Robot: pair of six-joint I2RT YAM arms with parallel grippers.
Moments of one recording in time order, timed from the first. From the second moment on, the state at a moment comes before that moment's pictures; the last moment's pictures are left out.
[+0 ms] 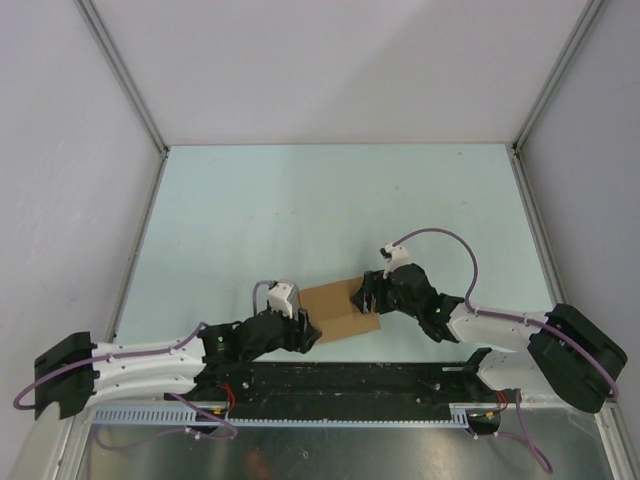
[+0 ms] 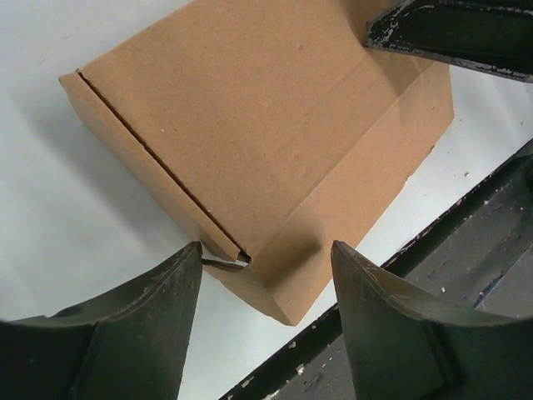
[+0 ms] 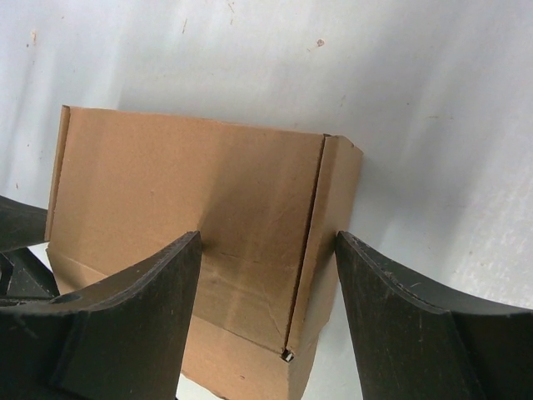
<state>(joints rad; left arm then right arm) -1.19 0.84 0.19 0.08 -0.31 -0.73 0.83 1.22 0.37 0.30 0.02 0.60</state>
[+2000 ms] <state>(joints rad) -0.96 0.84 0.29 0.15 -0.34 -0.60 0.94 1.11 0.37 0.17 0.17 0.62</state>
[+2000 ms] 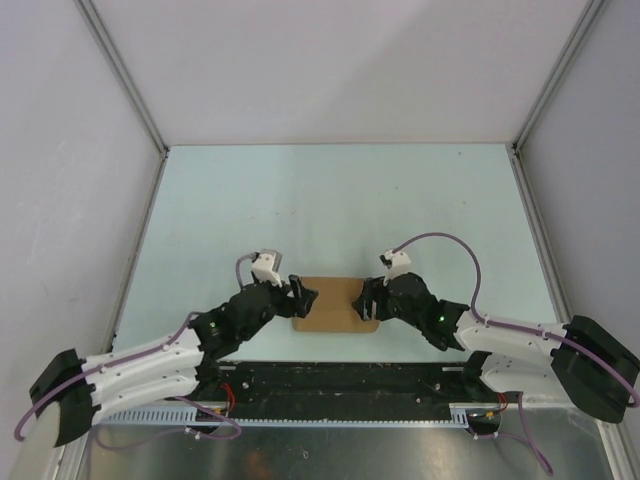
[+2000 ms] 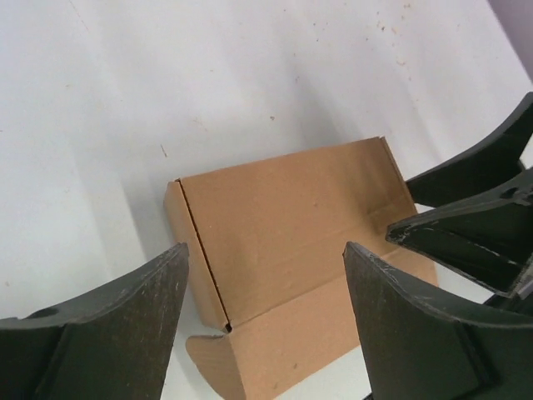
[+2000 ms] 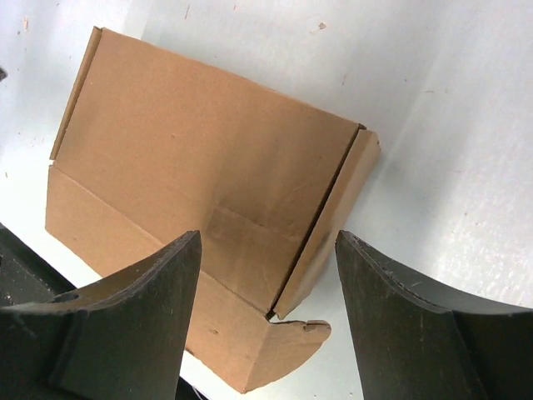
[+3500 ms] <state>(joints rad) -0.99 0.84 0.26 -0.09 -0.18 -0.78 0.89 1.16 0.37 0.22 0.12 0.61</state>
